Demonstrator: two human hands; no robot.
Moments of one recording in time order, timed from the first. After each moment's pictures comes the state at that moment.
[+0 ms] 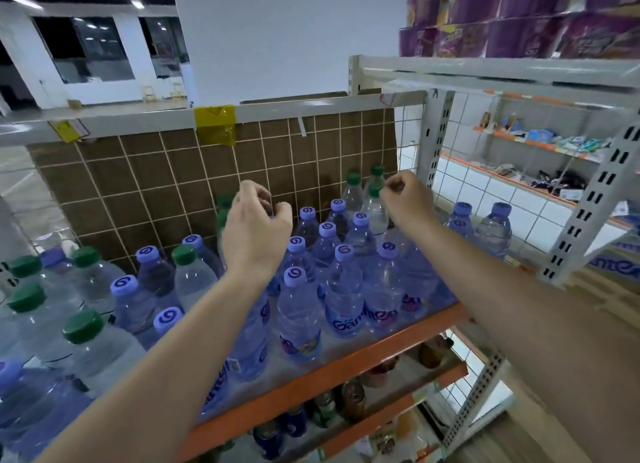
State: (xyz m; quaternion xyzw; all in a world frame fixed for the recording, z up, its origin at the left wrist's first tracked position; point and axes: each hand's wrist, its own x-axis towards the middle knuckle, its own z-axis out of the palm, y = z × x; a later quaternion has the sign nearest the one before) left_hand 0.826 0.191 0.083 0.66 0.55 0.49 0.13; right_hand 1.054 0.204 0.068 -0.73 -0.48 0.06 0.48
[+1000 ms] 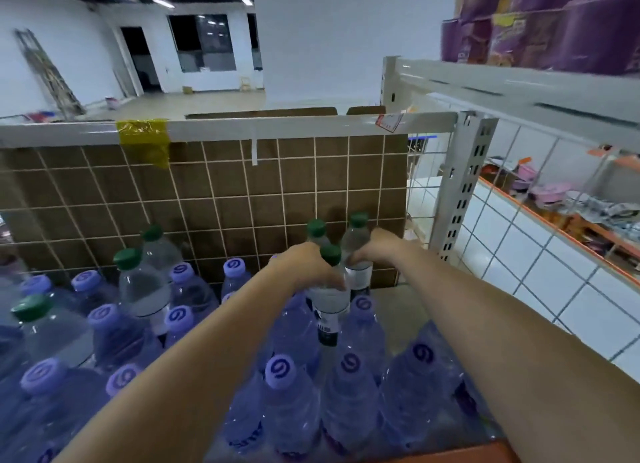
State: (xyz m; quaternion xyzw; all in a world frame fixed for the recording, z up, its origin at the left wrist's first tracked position) left_hand 1.039 0.341 0.049 0.72 0.63 0.07 0.30; right_hand 1.207 0.410 0.011 -0.71 -0.62 0.33 0.12
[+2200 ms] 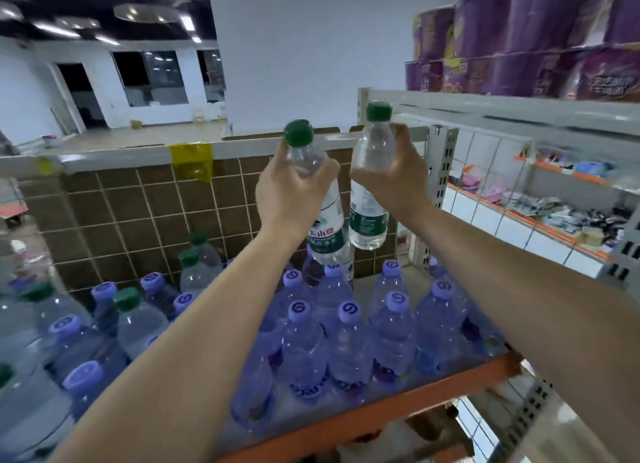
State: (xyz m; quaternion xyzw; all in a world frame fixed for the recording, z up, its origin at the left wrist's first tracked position) left_hand 0.961 0.242 0.149 0.67 0.47 0.56 0.15; right_hand 1.119 0.254 0.143 -0.56 -0.60 0.02 0.57
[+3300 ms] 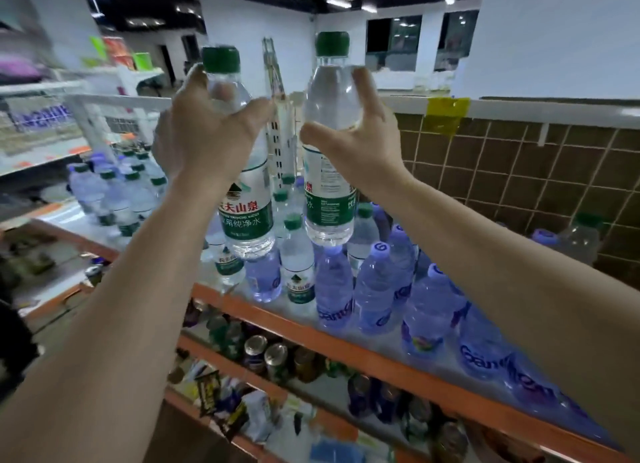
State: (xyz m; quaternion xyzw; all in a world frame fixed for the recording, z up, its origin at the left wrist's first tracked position) left_hand 0.700 0.047 0.189 0.36 0.74 0.55 -0.17; right_hand 0.825 0.141 0.172 -0.27 -0.78 0.29 0.48
